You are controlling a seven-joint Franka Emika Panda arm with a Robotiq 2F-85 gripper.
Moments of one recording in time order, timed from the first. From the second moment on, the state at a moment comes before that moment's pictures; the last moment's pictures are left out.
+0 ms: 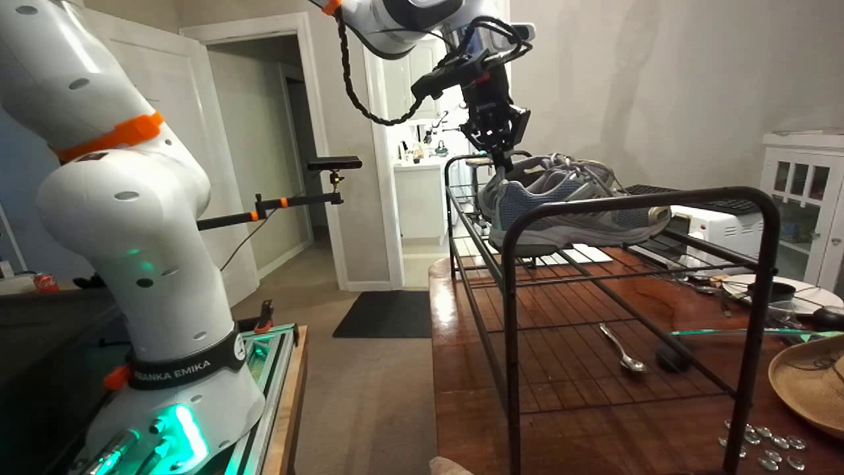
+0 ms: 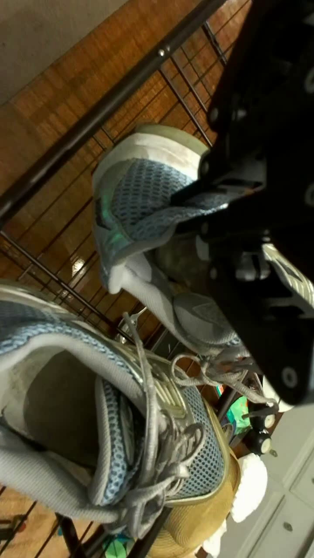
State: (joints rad) arm 0.13 -0.34 0.03 -2.37 -0.04 2.29 -0.33
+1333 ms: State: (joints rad) arm 0.14 -0.29 0.15 -2.27 -0.18 2.09 -0.22
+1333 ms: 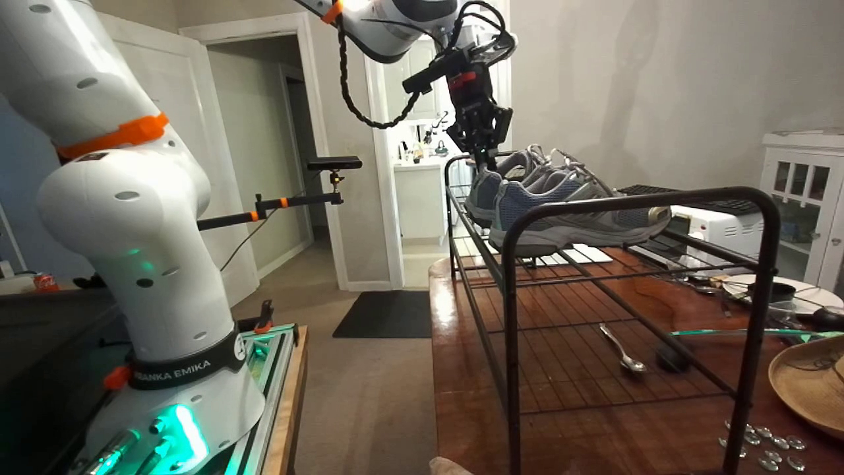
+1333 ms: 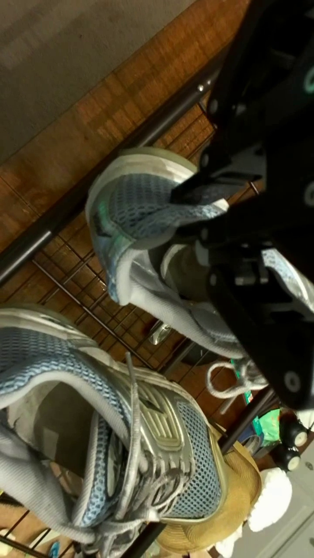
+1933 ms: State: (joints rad) arm 0.14 -0.29 0.14 -2.24 -0.17 2.09 -0.15
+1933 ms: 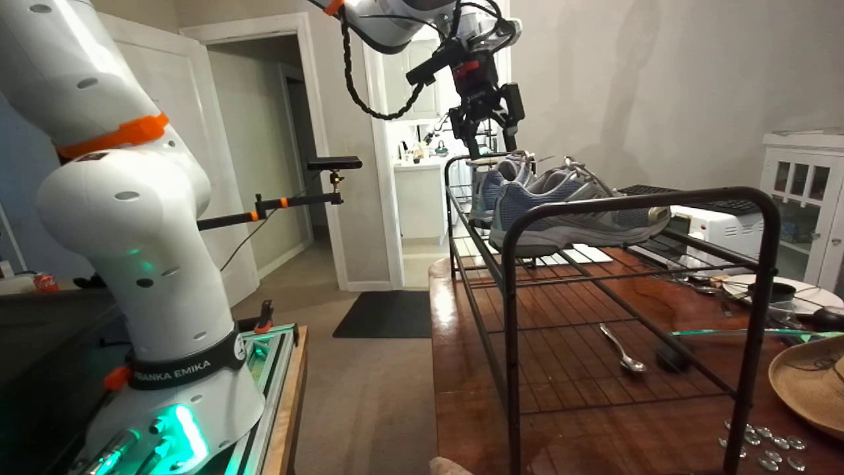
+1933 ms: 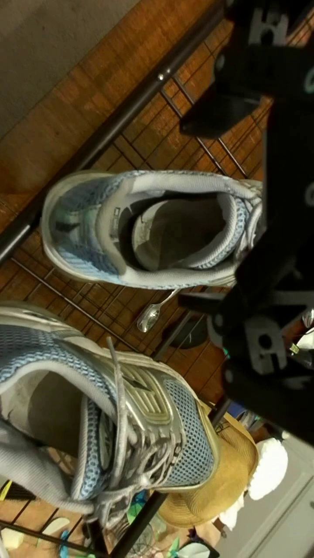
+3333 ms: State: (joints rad) arm 0.06 -0.45 -0.02 -2.23 0.01 2.09 -0.12
